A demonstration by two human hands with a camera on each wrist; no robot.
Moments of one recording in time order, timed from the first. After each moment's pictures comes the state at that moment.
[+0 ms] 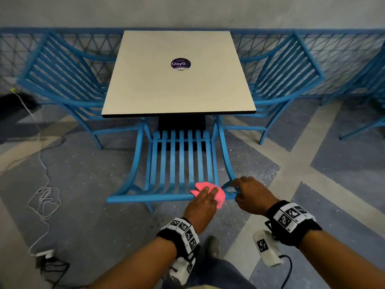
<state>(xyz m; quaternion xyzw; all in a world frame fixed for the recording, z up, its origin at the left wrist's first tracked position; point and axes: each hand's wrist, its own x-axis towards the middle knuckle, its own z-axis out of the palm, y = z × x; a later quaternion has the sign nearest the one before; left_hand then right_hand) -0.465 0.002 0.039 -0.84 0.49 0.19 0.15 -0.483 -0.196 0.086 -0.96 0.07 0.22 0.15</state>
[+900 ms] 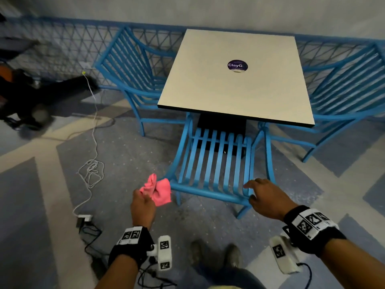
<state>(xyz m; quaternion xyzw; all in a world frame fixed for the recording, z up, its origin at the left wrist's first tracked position) -0.440 0.249 0.013 -0.85 -0.32 0.00 -0.43 -0.433 -0.111 0.081 -0.96 -0.02 0.25 0.13</state>
